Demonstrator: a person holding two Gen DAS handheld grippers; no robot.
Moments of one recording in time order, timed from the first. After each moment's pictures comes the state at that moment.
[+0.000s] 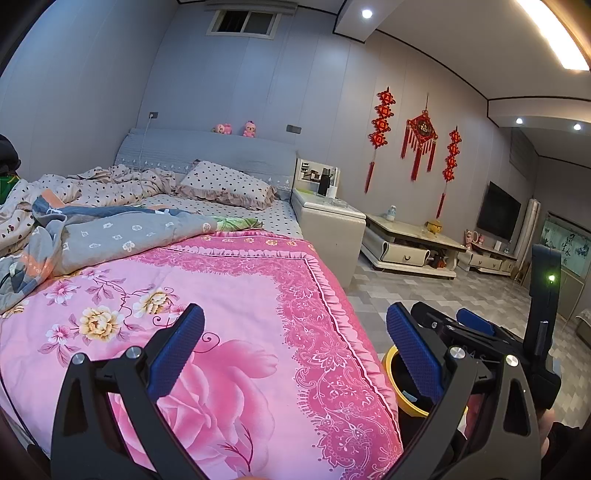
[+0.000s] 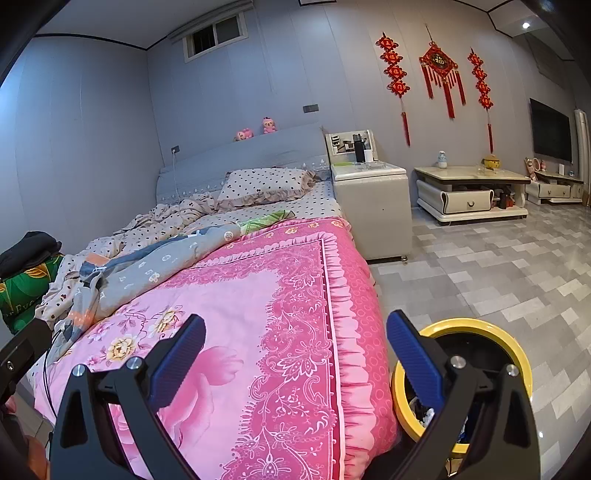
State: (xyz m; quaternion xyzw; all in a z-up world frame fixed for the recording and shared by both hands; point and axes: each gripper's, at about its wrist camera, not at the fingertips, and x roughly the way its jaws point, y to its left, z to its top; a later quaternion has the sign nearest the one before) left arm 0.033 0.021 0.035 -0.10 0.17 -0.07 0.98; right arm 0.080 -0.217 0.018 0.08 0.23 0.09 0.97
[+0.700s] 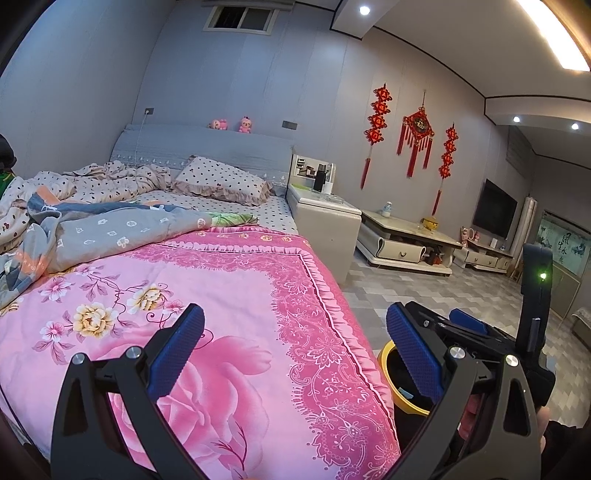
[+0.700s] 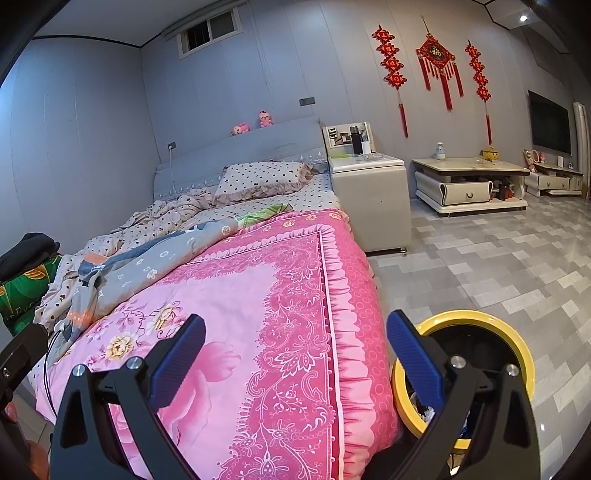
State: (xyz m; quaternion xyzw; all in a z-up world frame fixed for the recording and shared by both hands) left arm 0.040 0.020 0.029 -0.10 0.17 -0.08 0.98; right arm 0.085 -0.221 0.012 0.08 0.24 0.09 0.96
